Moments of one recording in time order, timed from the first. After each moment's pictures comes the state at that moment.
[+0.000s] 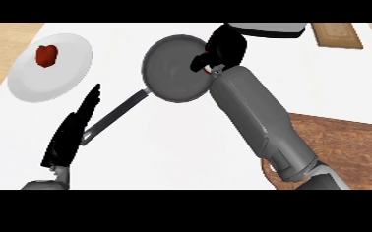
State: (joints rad) left arm -0.02 0.22 -0.07 -1.60 -0.17 0.00 0.15; right arm -1.04 0.00 0.28 -0.70 0.91 -0.35 0.96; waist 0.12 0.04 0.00
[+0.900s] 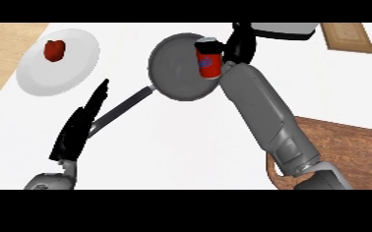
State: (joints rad) left arm -0.06 0.20 -0.10 -1.59 -0.19 -0.01 0.17; right arm -1.05 0.00 0.08 -0.59 0.48 -0.86 0.61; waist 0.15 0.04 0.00
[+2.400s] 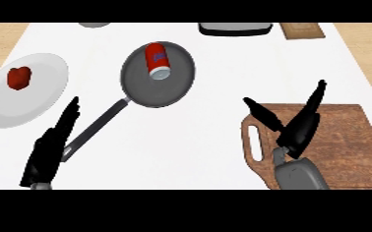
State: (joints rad) left arm 0.10 0.22 0.02 -1.63 -0.17 0.01 0.15; right arm -0.18 -0.14 0.25 -1.44 0.49 -1.10 0.48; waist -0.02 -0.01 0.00
